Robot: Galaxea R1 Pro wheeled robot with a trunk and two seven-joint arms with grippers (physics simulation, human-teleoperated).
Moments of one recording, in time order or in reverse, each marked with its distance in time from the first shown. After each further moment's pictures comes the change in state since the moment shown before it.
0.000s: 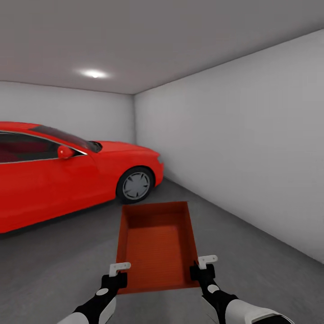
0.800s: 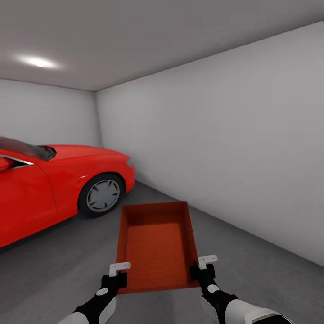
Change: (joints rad) left arm 0.000 0.000 0.000 0.000 0.000 0.000 -0.001; right arm 0.000 0.000 0.000 0.000 0.000 0.000 0.000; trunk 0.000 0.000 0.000
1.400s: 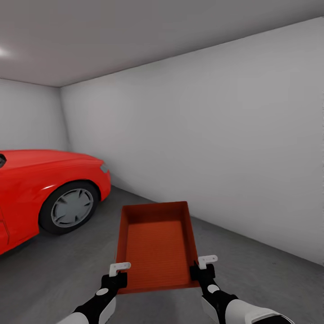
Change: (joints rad) left arm 0.000 0.000 0.000 -0.001 0.000 0.001 0.000; right arm 0.000 0.000 0.000 0.000 0.000 0.000 0.000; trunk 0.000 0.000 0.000
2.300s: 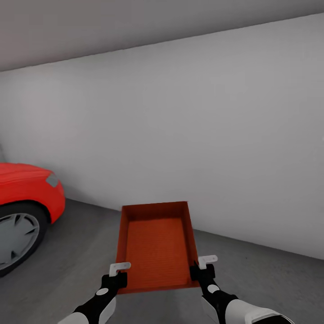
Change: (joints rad) left arm 0.000 0.000 -0.001 -0.001 0.000 0.001 0.000; right arm 0.000 0.000 0.000 0.000 0.000 0.000 0.000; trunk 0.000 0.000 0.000
